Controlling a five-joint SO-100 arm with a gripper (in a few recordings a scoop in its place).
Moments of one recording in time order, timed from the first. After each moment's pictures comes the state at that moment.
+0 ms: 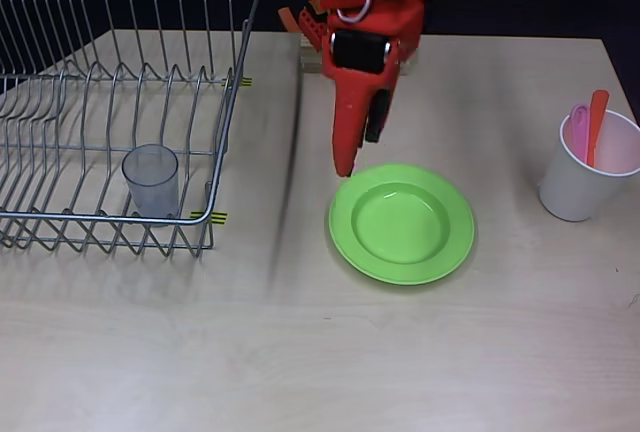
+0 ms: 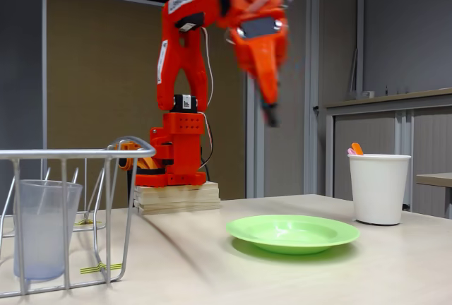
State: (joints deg) arm -7.5 98.3 92.5 80.1 14.2
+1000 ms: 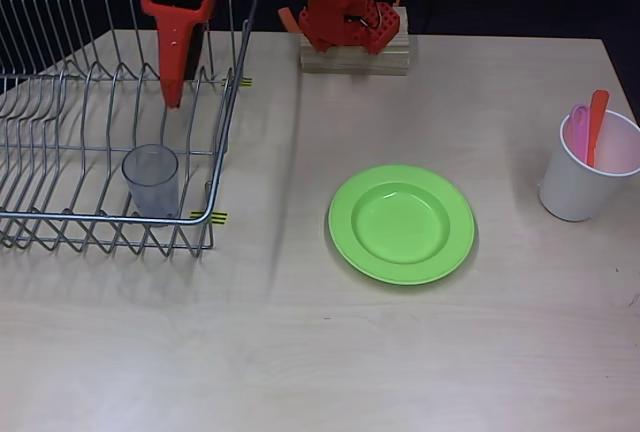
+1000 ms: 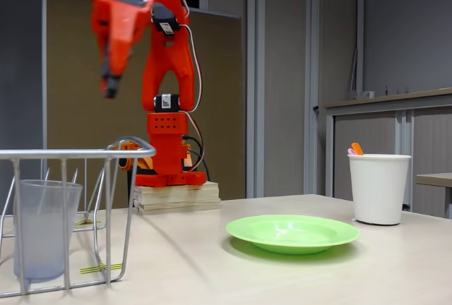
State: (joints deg) arm 31.3 98.2 88.9 85.3 -36.7
